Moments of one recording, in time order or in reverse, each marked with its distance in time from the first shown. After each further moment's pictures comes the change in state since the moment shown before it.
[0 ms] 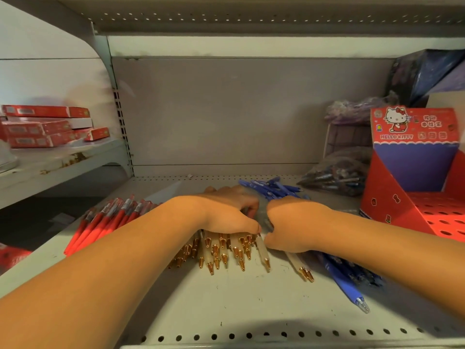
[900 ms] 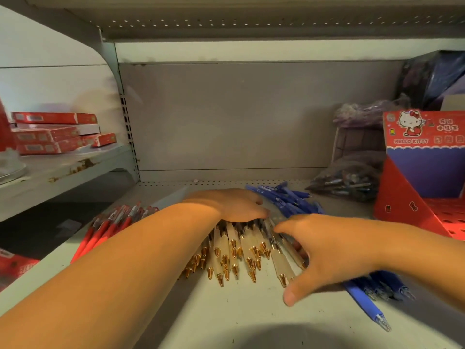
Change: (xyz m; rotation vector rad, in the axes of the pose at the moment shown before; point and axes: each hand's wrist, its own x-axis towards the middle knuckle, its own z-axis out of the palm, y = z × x) left_hand 0.047 -0.023 0.005 -0.125 -0.027 -0.079; right_hand -0.034 0.020 -0.007 0.146 -0.146 -0.181
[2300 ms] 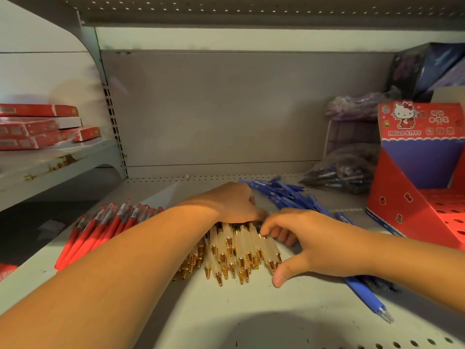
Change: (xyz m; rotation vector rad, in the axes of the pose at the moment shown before) left_hand 0.000 -0.001 0.008 -0.044 0.102 -0.003; right_hand 0.021 0.012 0.030 0.286 0.275 -0.134
